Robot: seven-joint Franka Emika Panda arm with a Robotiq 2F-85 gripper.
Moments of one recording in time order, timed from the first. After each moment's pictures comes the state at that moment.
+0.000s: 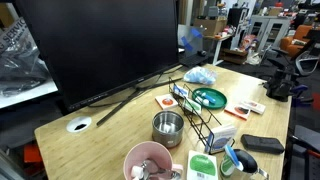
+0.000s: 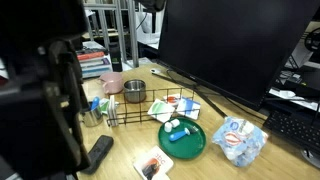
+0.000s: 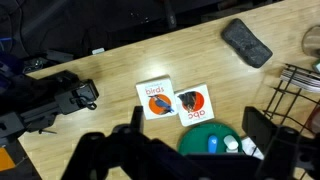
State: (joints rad) arm -0.23 -0.78 -0.28 -2.65 -0.17 1.89 -0.15
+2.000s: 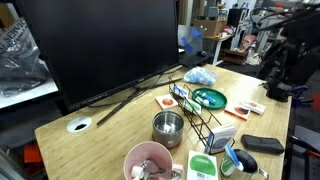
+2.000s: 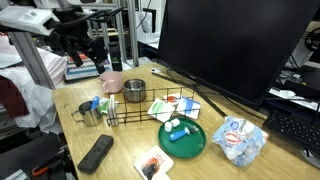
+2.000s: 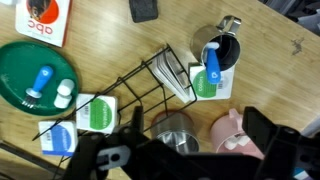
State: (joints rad) arm 0.30 -0.64 0.00 -2.74 0.07 2.29 -0.21
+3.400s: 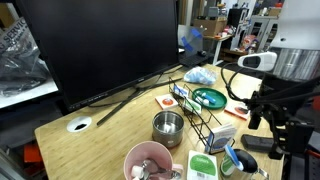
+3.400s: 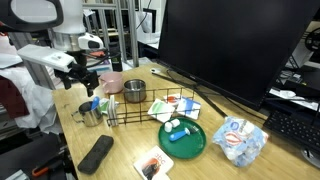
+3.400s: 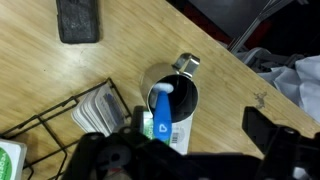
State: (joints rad) arm 0.40 -0.33 0.09 -2.73 0.25 2.36 -0.34
